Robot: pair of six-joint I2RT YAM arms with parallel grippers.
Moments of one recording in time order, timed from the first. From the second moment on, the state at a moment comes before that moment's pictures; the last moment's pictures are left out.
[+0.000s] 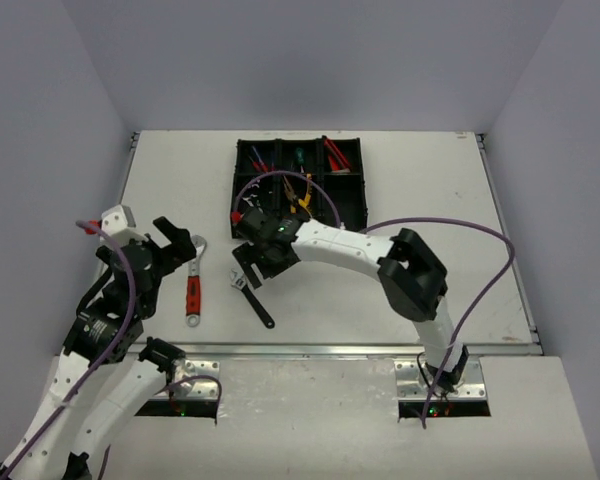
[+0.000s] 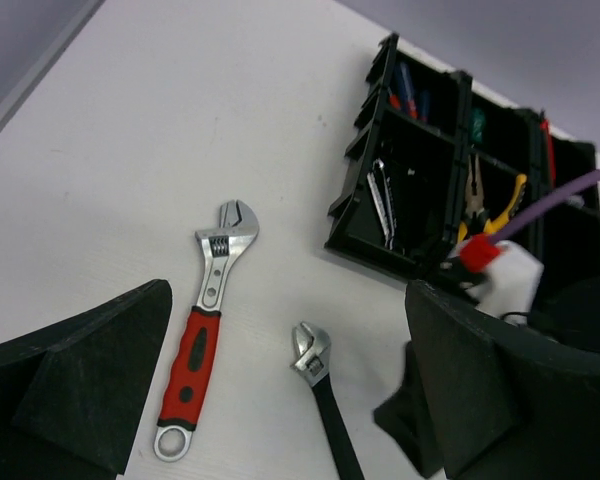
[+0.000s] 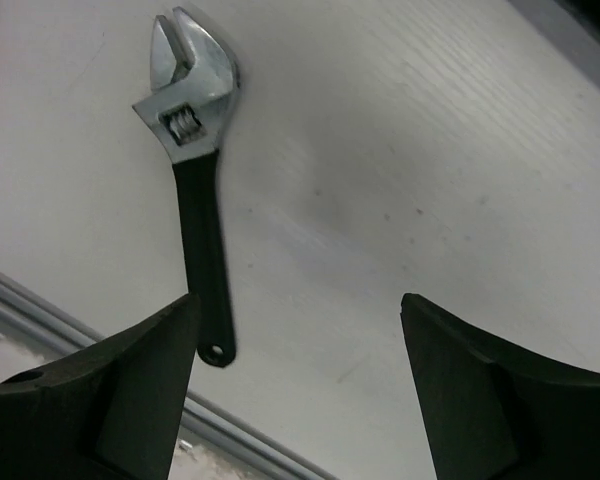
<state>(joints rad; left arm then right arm) -0.38 0.50 0.79 -0.70 -0.57 -0.57 0.99 2.04 1.59 -0.67 0.07 0.36</state>
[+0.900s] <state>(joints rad) -0.37 0.39 0.79 -0.68 -0.53 -0.56 1.07 2.54 2.20 -1.00 0.10 0.37</state>
